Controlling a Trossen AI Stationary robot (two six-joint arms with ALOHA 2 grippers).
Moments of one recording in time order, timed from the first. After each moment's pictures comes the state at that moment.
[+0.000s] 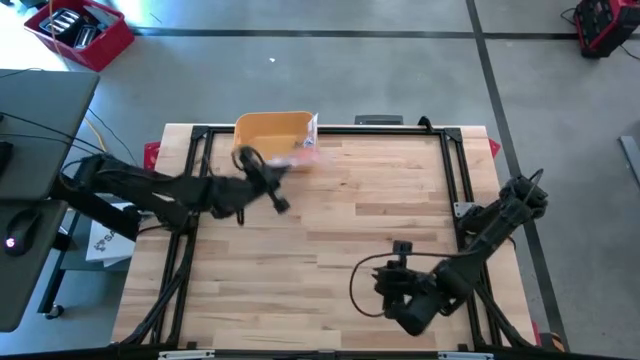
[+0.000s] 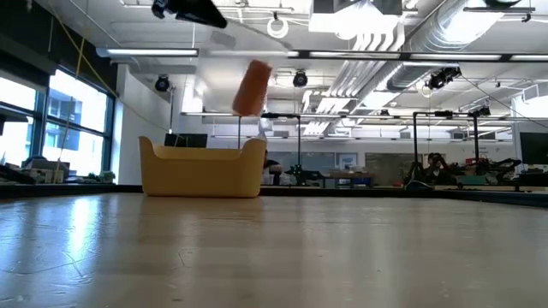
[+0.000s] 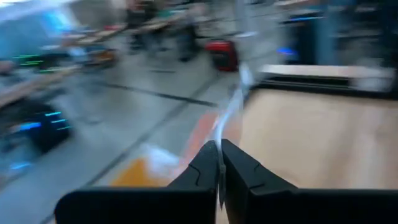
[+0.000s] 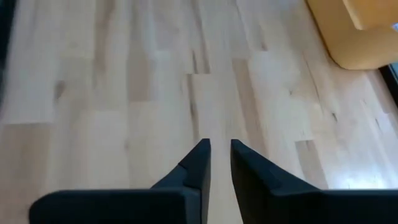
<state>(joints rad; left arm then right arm) -0.17 1.17 0.92 -0.06 -0.91 0.03 0.78 1.67 1.41 -0.99 0.69 0.69</state>
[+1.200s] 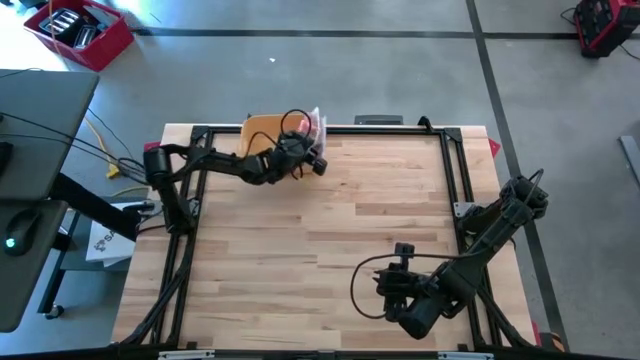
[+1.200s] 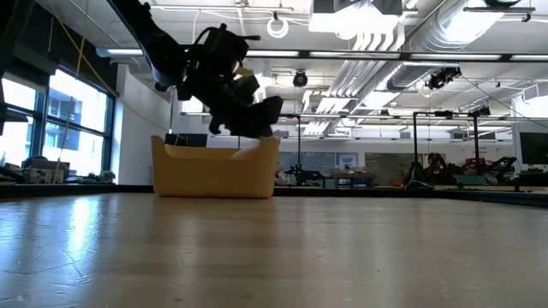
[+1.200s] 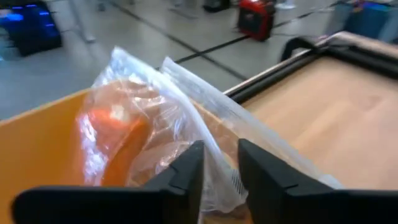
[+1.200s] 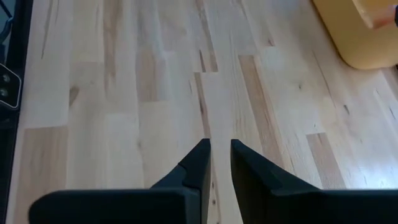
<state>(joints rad) 0.35 1.78 0.92 0.48 -0.51 -0.21 0.79 1.67 1.41 -0.98 0.68 0.76</state>
